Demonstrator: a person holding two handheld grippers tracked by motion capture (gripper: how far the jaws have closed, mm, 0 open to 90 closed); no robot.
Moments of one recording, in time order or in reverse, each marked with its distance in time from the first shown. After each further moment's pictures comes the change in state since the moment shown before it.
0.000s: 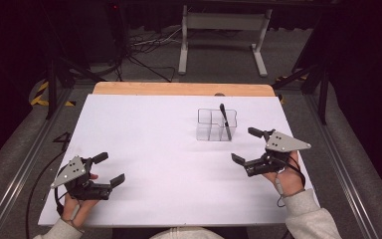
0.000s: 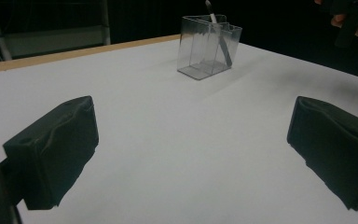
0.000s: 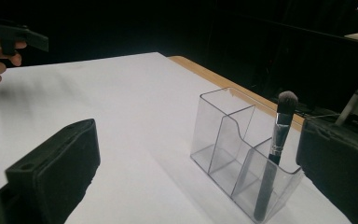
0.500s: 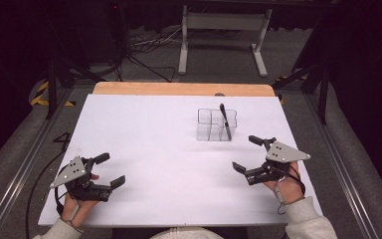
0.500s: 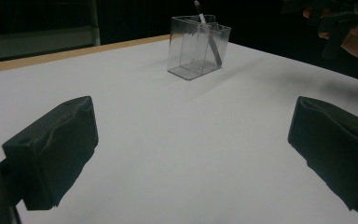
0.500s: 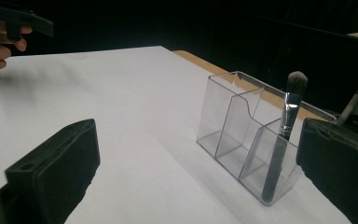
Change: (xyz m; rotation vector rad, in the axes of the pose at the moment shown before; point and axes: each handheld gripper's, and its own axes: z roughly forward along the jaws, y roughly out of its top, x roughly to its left) left arm -0.001 0.001 0.000 0.005 -0.046 0.010; right arm 0.009 -0.024 -0.006 -0.005 0.002 -0.012
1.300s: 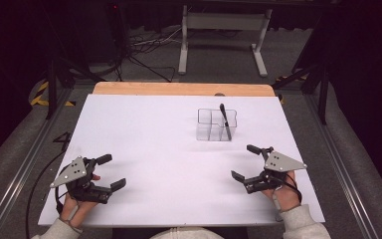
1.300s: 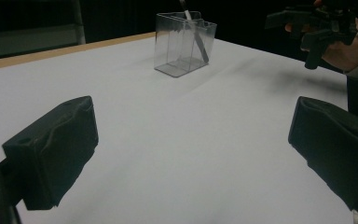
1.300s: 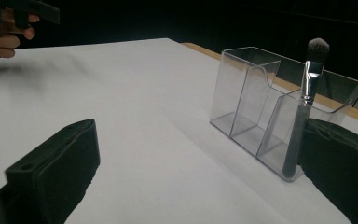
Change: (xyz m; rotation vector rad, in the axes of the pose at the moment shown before) left arm 0.001 0.000 0.001 0.009 -0.057 0.020; right arm 0.010 -0.030 0.001 -0.007 0.019 0.031
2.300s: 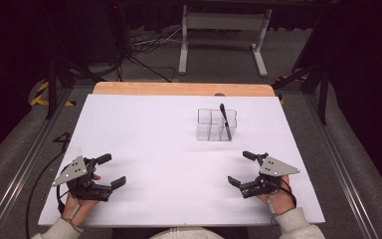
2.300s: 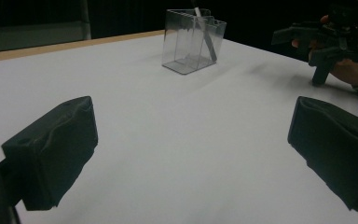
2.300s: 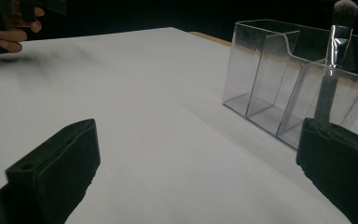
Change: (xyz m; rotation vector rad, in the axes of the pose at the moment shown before) left arm 0.006 -0.007 0.003 -0.002 0.028 -0.032; right arm 0.007 -0.022 0.009 0.016 0.015 0.036
